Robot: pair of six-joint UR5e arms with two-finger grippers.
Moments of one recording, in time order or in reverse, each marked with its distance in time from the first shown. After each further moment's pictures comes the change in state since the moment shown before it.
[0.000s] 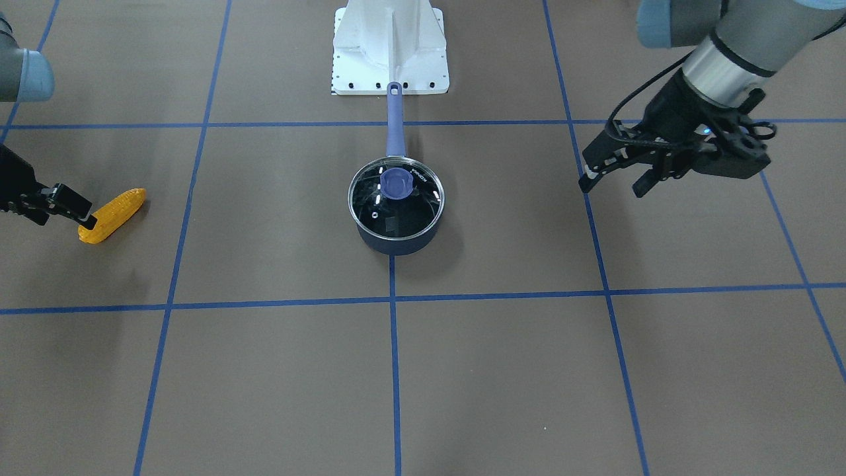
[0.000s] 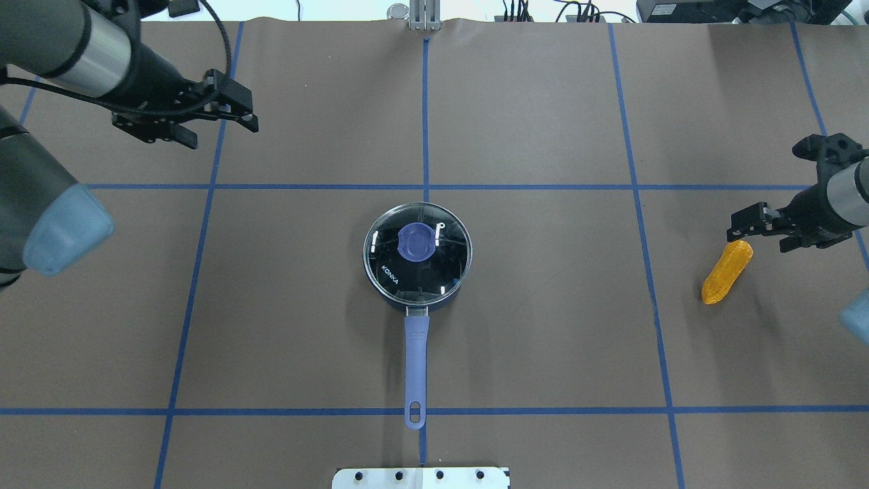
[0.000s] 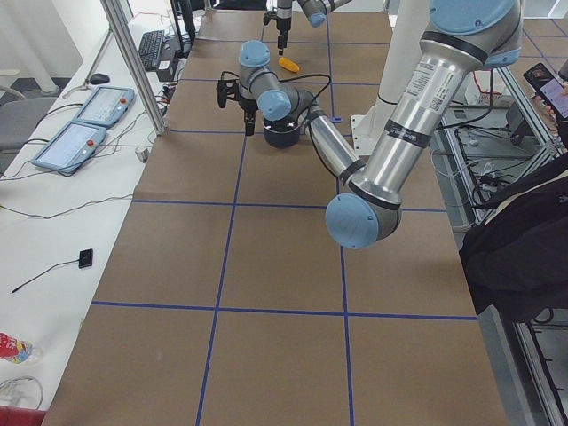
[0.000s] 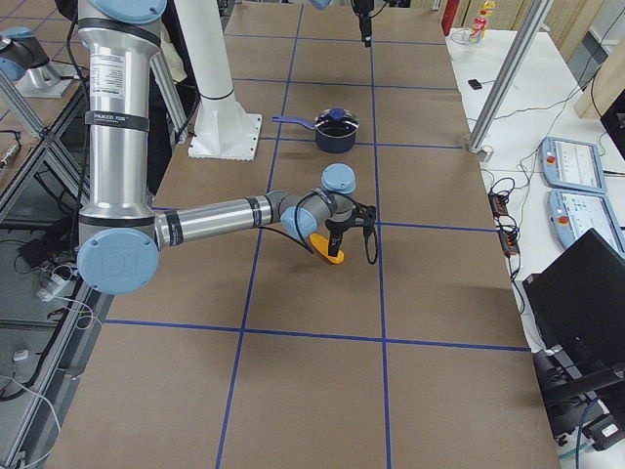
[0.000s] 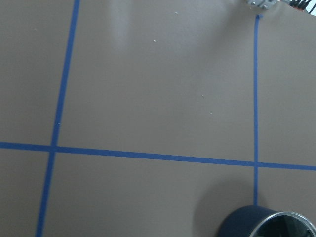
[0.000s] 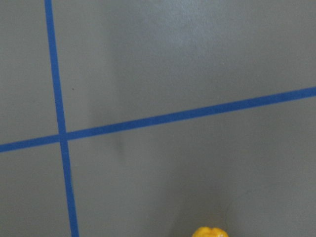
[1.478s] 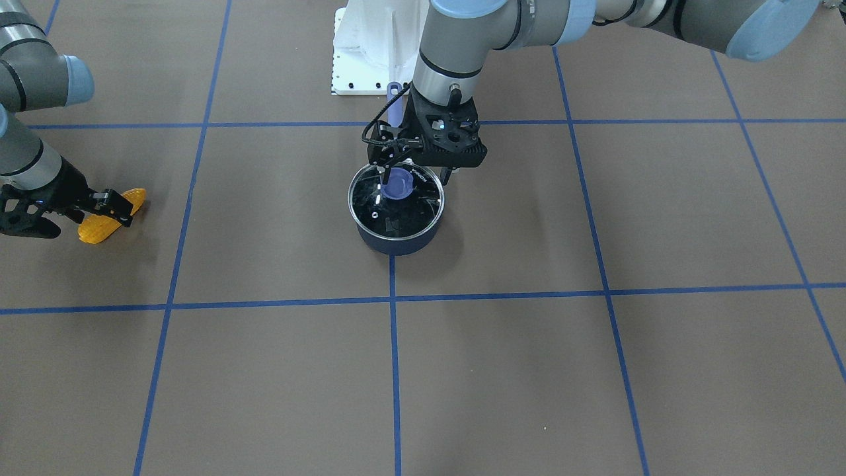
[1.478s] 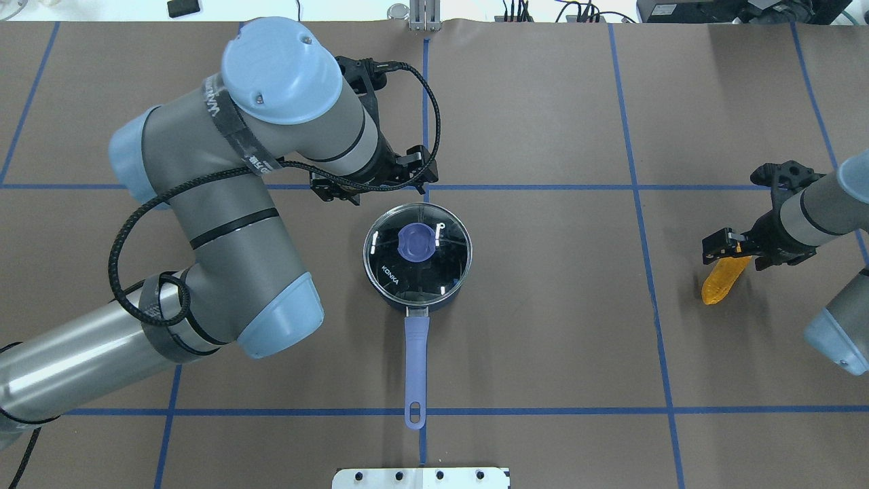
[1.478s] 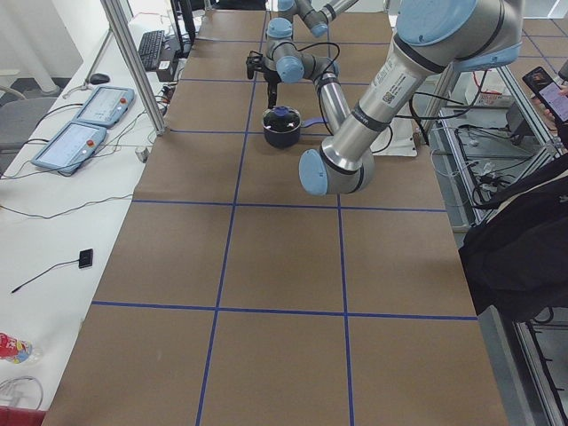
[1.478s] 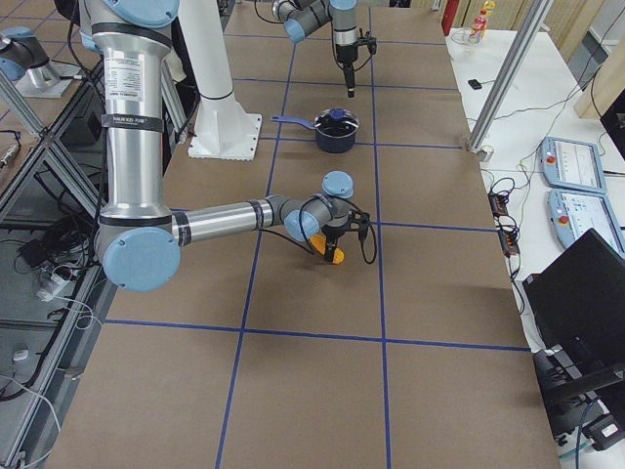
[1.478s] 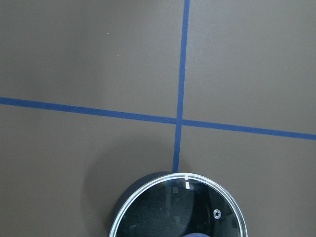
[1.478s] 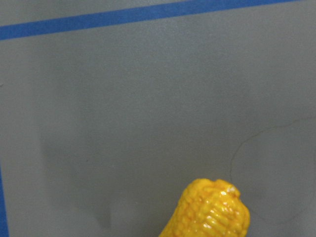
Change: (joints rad) left arm 0.296 -0.334 0.202 0.132 0.257 -0.122; right arm -0.084 0.063 -0.093 -0.005 -0.038 -0.006
